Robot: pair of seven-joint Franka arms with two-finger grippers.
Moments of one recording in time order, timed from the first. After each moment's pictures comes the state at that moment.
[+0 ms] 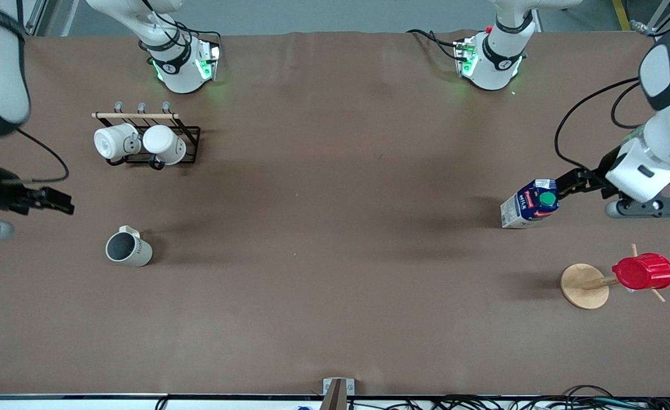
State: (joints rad) left arm -0.07 0.11 -0.01 -1.73 0.00 1.84 -0.07; right arm -0.03 0.23 -0.10 -1.67 -0.01 1.88 -0.14
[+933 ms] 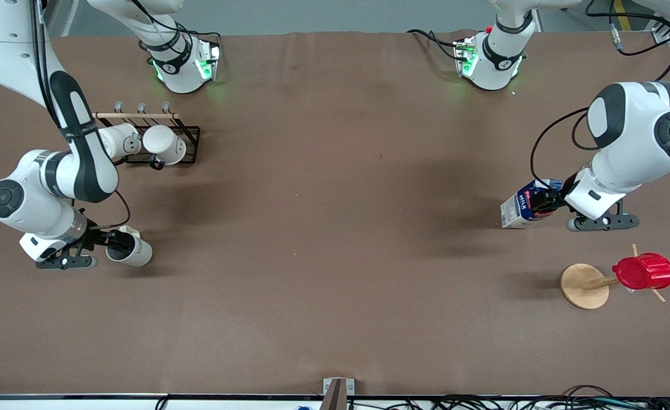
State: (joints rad) left arm -0.04 0.13 -0.01 -2.04 0.00 2.16 -0.07; right arm -0.05 0.48 -0.09 -1.93 0.00 2.45 -0.18
